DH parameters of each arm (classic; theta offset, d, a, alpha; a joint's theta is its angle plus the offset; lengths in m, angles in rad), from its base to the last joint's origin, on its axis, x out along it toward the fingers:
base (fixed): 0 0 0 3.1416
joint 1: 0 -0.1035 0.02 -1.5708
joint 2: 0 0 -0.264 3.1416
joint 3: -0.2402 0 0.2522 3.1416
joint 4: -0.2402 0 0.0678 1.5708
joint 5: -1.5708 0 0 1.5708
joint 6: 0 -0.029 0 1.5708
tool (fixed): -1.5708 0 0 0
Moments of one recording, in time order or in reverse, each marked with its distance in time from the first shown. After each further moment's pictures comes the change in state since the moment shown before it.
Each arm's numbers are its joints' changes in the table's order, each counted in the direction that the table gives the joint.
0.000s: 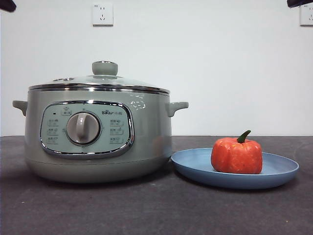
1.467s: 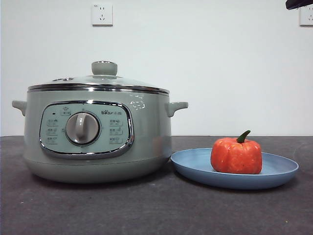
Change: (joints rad) left arm -0.429 0.600 0.546 0.164 0.023 -0.002; right arm 0.000 -0.005 0.000 0.002 -0.001 -0.025
